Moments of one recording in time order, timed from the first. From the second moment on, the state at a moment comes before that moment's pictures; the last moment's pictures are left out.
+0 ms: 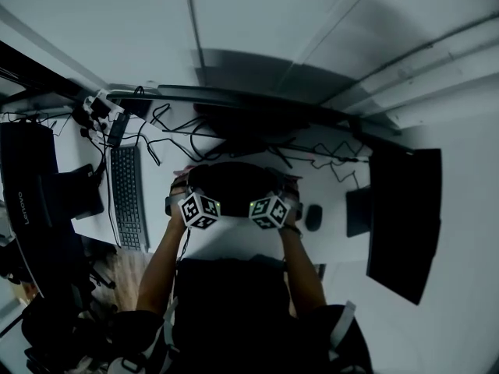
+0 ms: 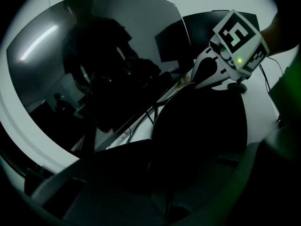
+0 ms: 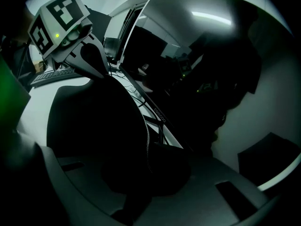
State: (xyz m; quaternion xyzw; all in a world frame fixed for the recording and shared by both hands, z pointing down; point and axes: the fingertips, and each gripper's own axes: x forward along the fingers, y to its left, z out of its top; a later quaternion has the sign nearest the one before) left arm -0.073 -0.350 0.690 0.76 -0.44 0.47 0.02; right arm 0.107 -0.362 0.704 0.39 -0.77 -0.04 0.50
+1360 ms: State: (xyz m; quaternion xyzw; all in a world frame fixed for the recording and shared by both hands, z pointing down) left arm -0.082 -0.402 0.782 0.75 -0.46 0.47 0.04; right arm 0.105 -0.412 0.792 0.40 -0.75 -0.01 0.52
